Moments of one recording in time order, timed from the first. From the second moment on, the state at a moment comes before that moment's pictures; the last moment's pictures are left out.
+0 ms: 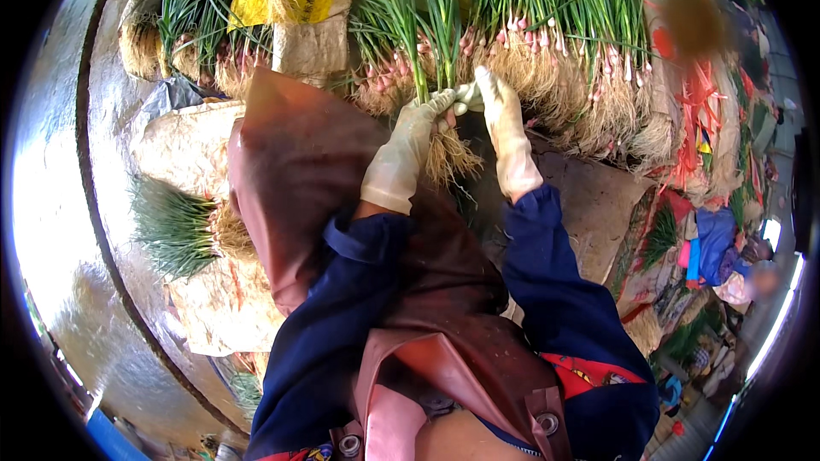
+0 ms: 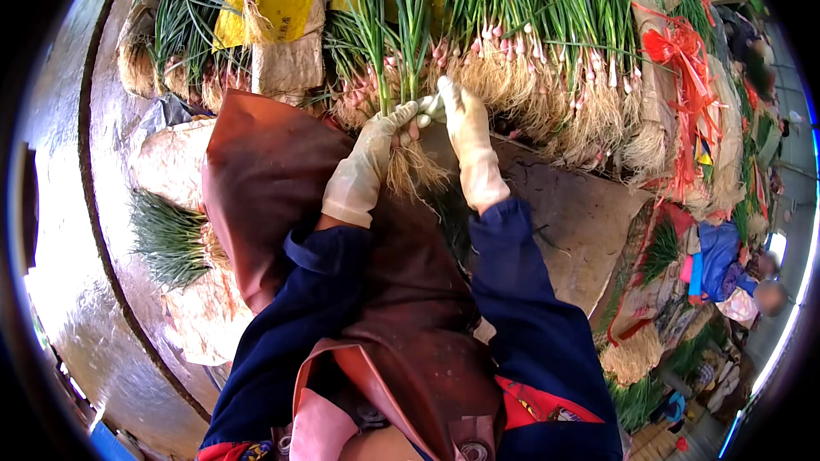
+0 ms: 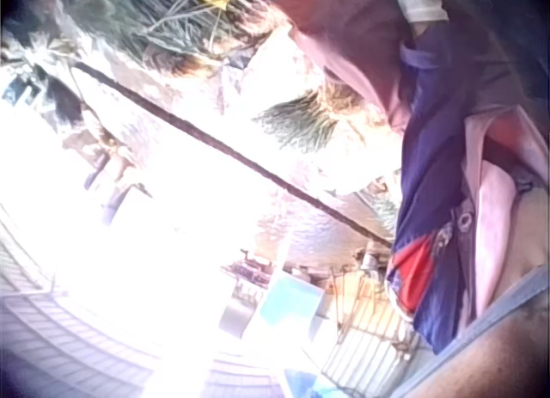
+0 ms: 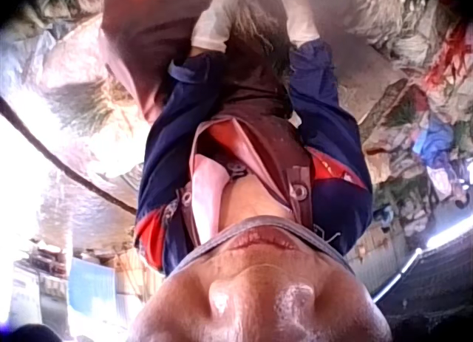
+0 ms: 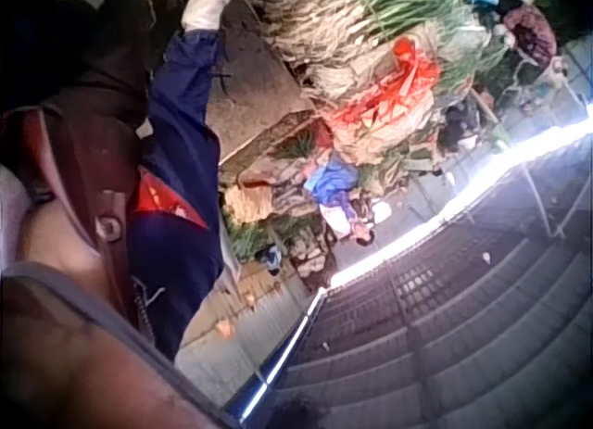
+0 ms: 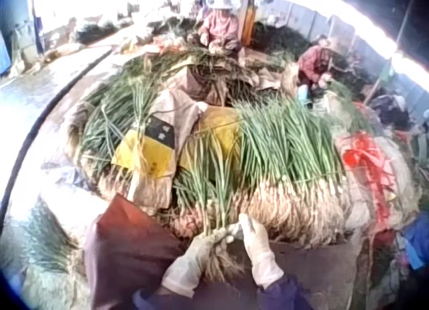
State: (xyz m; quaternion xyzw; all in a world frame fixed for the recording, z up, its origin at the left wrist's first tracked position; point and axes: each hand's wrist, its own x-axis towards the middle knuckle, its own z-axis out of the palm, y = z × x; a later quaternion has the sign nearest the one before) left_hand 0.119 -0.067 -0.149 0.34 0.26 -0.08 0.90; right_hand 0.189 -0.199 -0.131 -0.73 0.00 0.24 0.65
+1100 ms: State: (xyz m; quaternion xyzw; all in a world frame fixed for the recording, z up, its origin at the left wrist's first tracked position) left_hand 0.098 -0.051 -0.127 0.11 0.16 -0.13 0.97; right_hand 0.239 -0.170 -0.122 -0.77 0.01 0.29 0.57
